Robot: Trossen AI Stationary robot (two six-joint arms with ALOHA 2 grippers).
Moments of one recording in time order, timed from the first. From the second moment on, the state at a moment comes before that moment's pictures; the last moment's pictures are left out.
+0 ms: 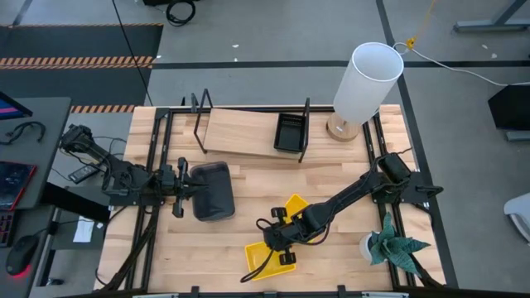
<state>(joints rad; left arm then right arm) -0.57 0.46 0.22 0.29 -0.63 -0.06 0.46 2.01 1.39 -0.40 0.15 0.29</state>
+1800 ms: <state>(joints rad) -0.57 0.46 0.22 0.29 -0.63 -0.06 0.58 1.75 1.71 -1.44 0.48 1.03</state>
